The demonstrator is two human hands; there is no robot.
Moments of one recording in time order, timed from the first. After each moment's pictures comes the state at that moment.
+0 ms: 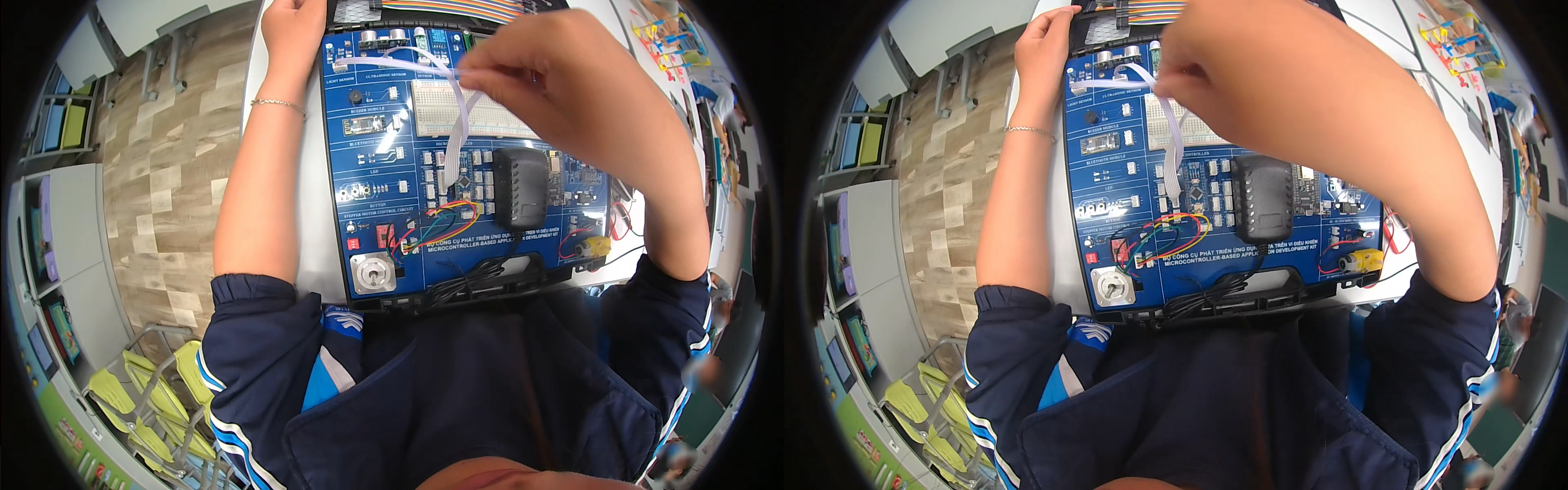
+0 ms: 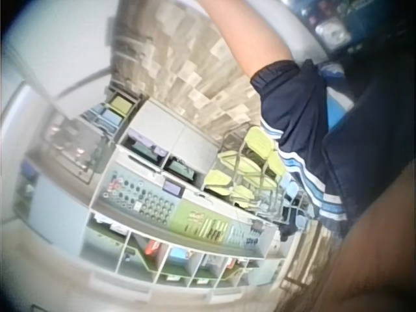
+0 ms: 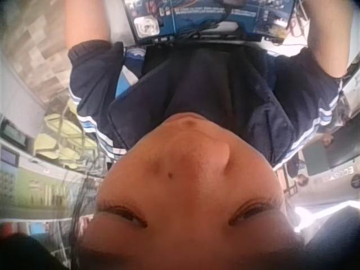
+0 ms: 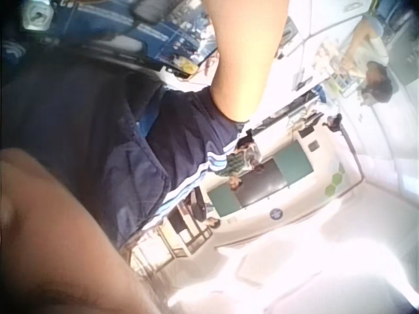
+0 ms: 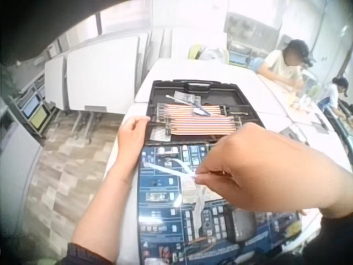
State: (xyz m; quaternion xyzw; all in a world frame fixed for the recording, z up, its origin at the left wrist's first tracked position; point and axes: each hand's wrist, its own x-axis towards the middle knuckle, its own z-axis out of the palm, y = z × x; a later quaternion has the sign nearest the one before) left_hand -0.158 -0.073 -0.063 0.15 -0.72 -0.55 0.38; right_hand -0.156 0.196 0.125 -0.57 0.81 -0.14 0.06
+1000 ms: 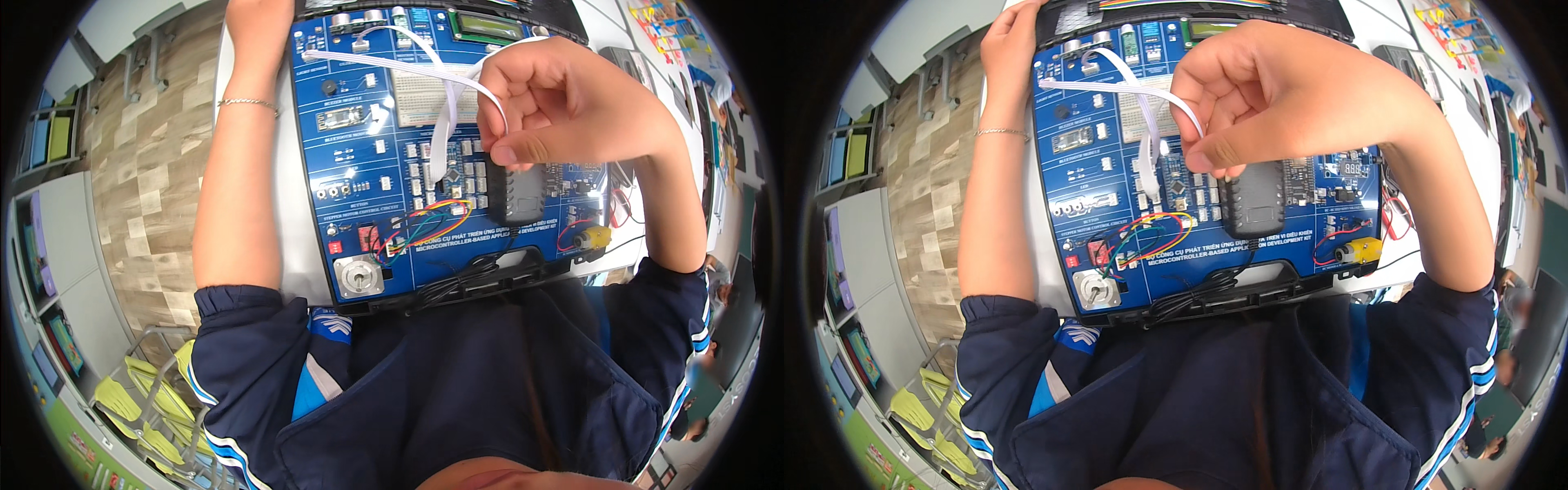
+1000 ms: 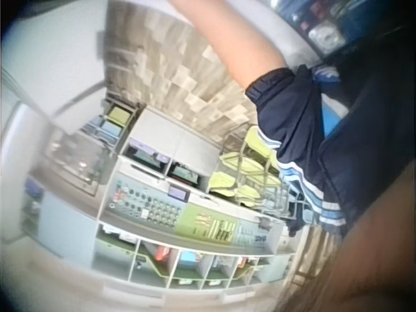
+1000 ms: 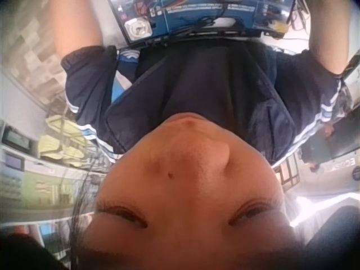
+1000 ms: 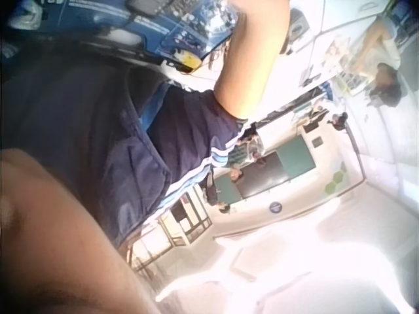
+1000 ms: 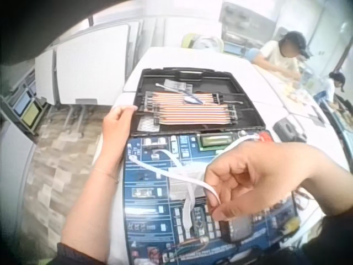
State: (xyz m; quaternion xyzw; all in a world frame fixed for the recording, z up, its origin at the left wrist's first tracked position) left_hand -0.153 -0.074 -0.057 0.19 -0.73 -0.54 0.37; right_hand -0.187 0.221 0.095 -0.36 0.66 -0.36 0.54
